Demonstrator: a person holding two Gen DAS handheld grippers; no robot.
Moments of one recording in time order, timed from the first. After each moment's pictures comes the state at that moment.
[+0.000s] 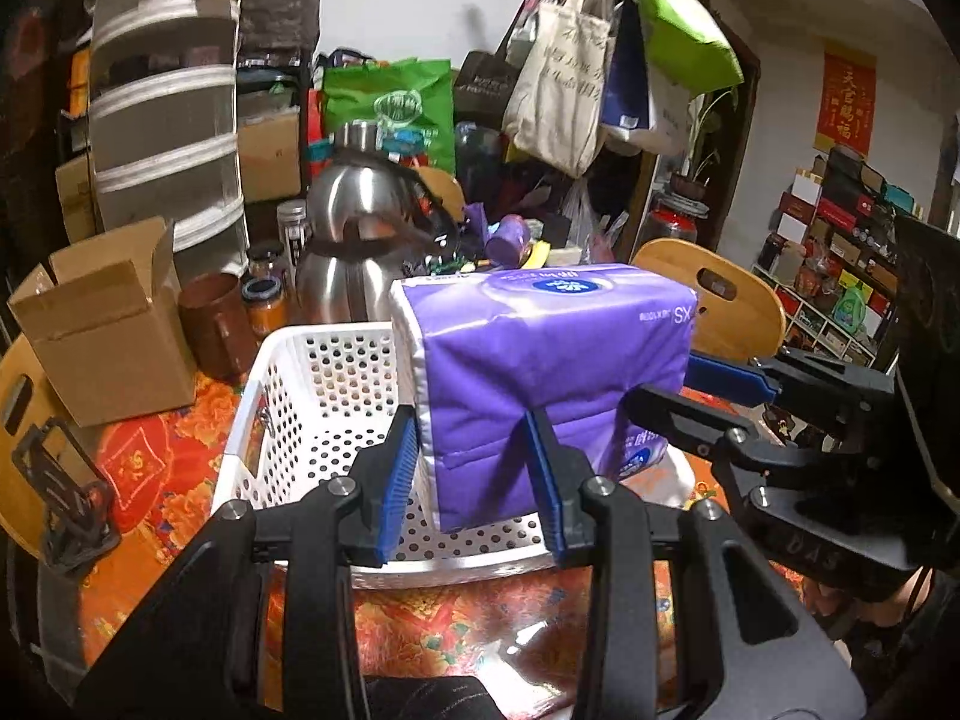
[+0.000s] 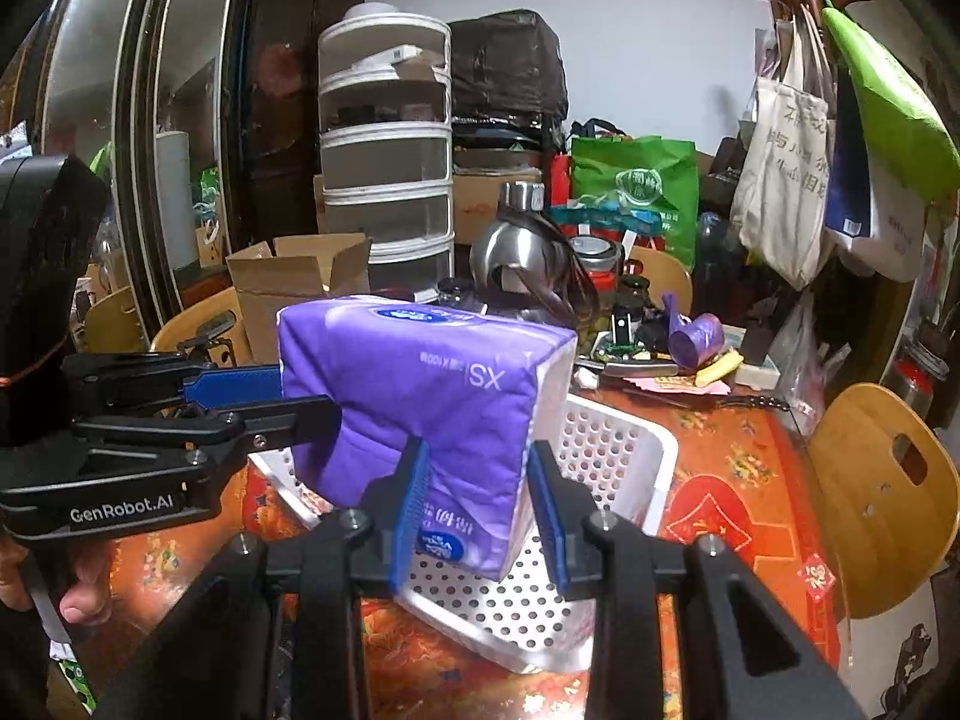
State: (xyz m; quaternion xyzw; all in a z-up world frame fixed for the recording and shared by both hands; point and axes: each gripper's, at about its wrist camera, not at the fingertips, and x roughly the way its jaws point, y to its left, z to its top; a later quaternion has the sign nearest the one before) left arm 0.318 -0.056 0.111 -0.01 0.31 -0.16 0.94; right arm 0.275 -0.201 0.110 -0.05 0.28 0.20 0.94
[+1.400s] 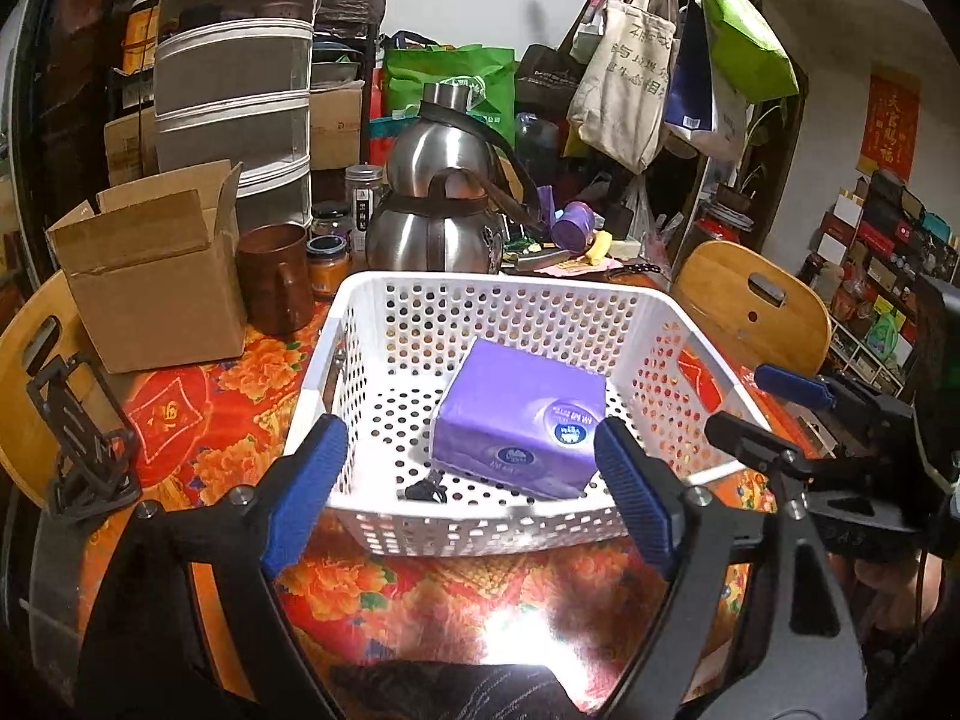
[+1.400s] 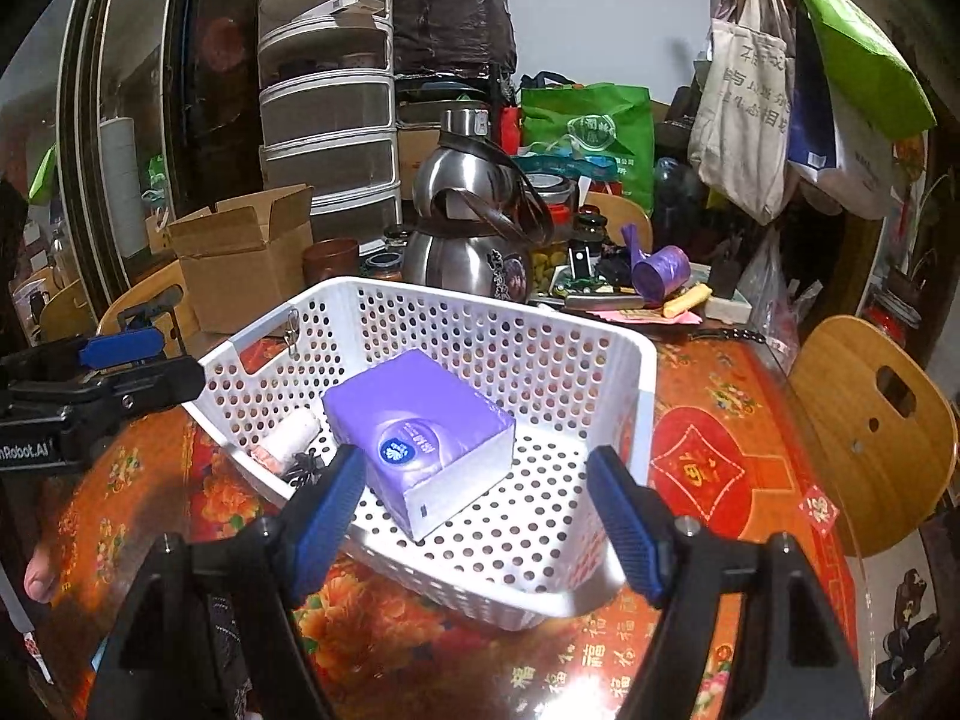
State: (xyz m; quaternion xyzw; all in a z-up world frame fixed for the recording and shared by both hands) left arm 0.313 -0.007 0.059 -0.04 0.32 -0.10 0.94; right arm 0.278 -0.210 0.061 -0.03 0.32 0.13 0.94
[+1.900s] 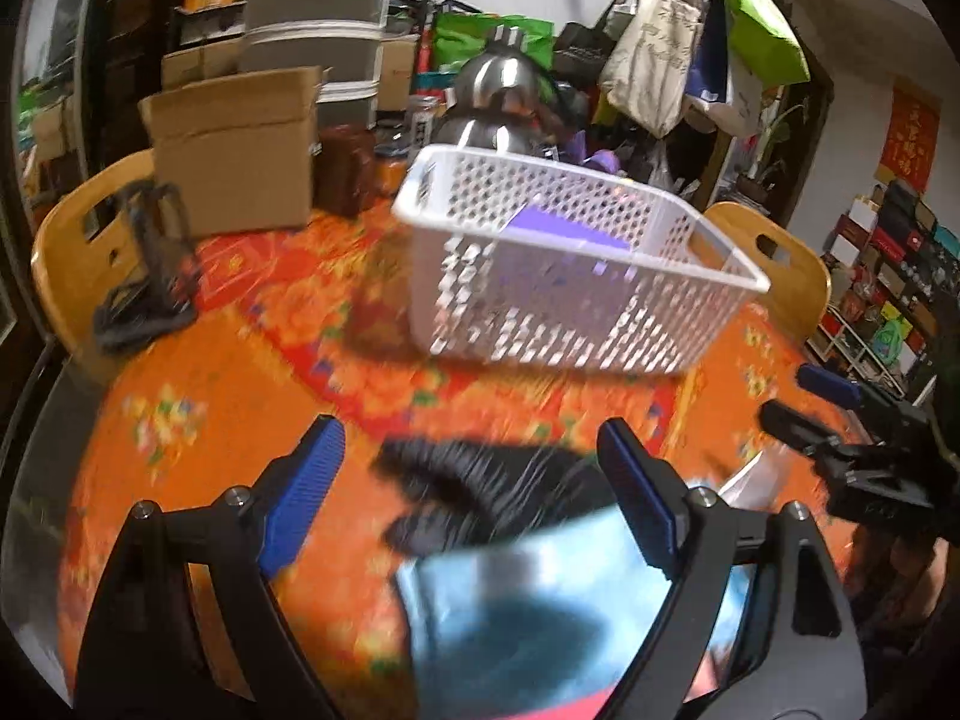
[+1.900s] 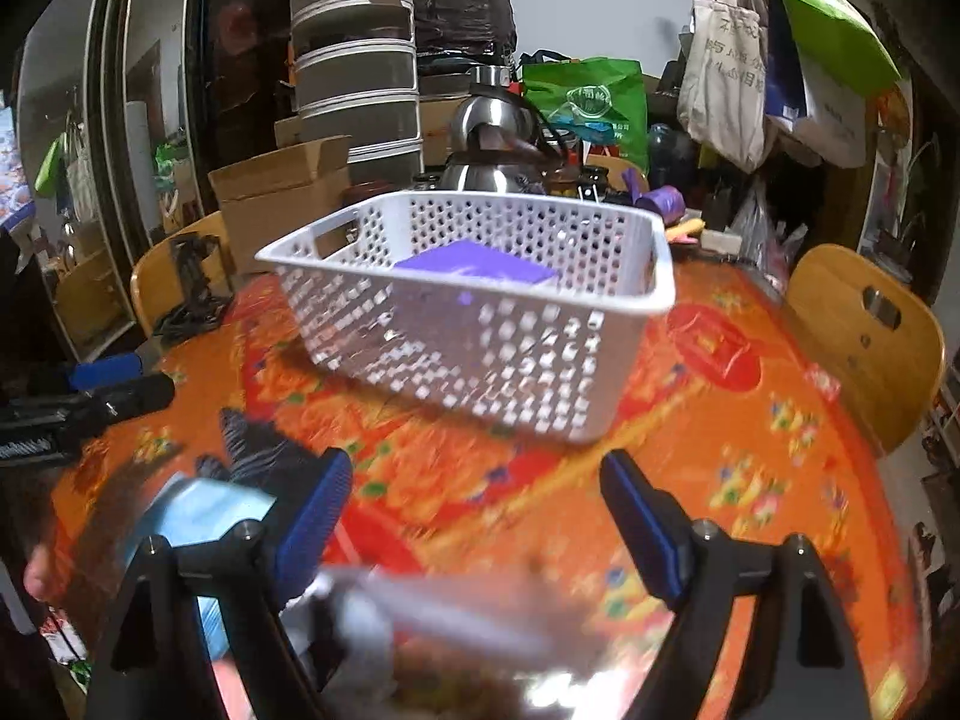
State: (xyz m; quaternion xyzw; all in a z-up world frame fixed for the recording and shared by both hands) left arm 0.185 0.043 -0.008 -0.07 0.35 -0.07 0.93; right arm 0.153 -0.193 0.011 -0.01 0.34 0.13 0.93
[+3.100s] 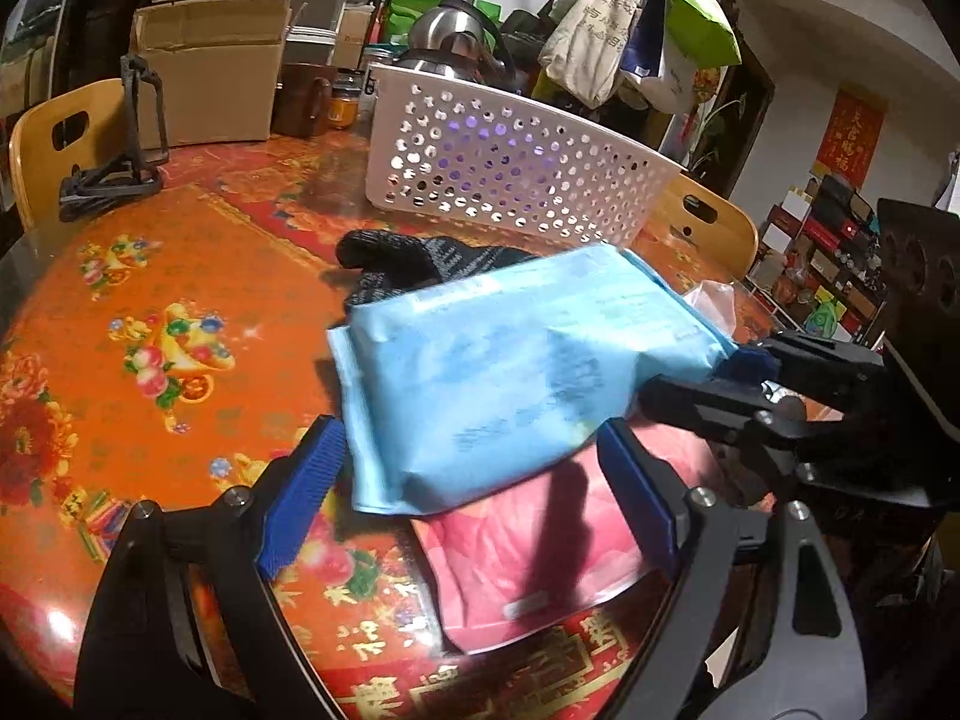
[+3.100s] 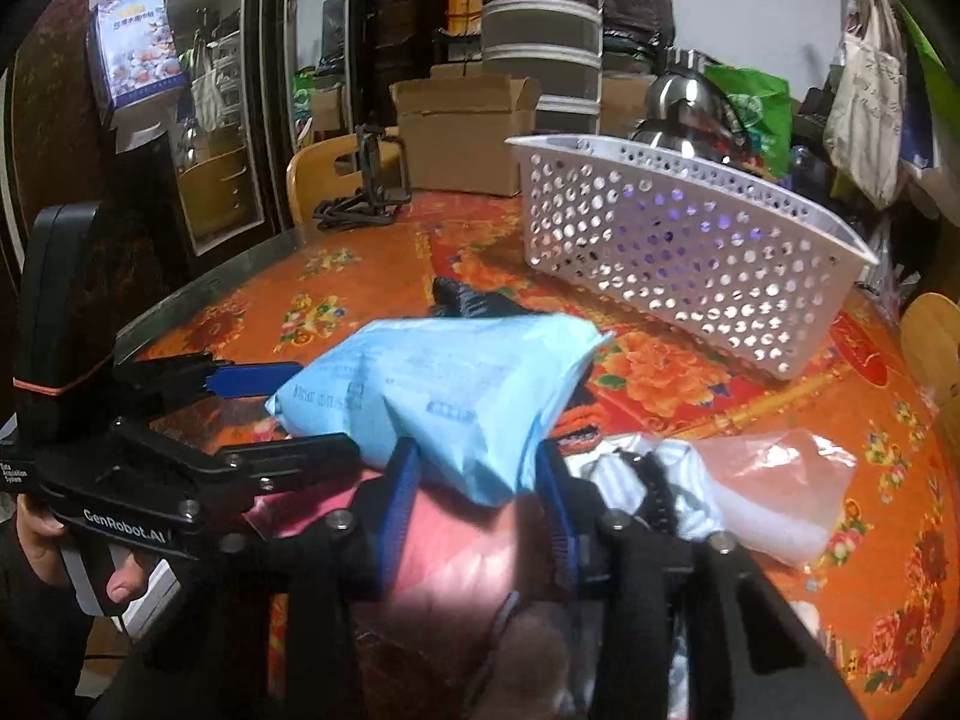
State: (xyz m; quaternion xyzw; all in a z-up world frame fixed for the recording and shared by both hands) left arm 0.088 0.057 -0.102 -0.10 0.35 -0.16 0.92; right arm 0.077 -0.103 -0.033 -0.09 0.35 0.28 0.89
